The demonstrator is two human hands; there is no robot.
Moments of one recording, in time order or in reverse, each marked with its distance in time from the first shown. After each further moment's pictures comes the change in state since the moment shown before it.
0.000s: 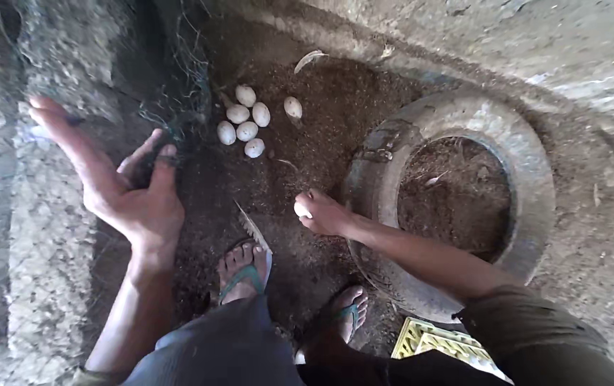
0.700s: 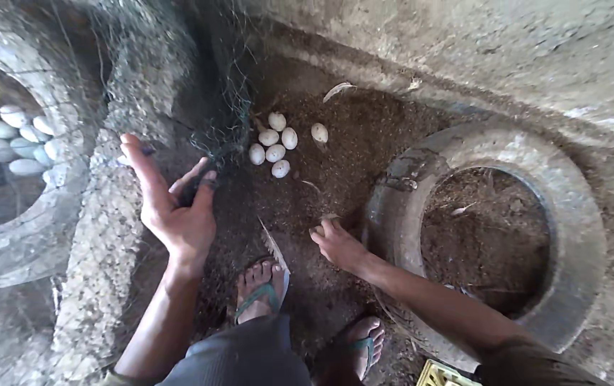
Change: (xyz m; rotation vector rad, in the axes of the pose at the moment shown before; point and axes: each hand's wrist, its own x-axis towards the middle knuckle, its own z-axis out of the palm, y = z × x) left_hand 0.001 -0.005 0.001 0.023 0.027 -0.039; right_hand 0.001 -0.002 0.026 -0.266 0.007 -0.147
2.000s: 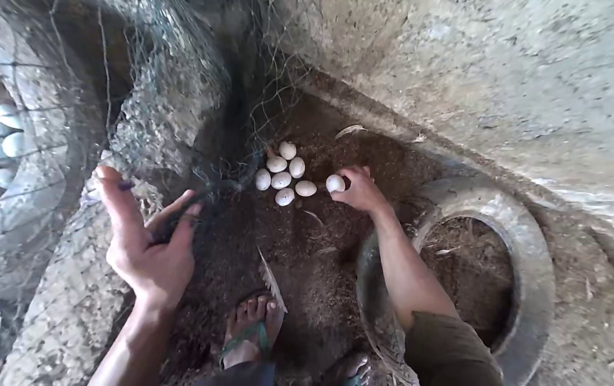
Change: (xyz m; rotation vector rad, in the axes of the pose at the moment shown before) left_hand 0.016 -0.031 -0.035 0.037 0.053 -0.076; right_hand 0.103 0.084 -0.149 0.253 0.401 0.271
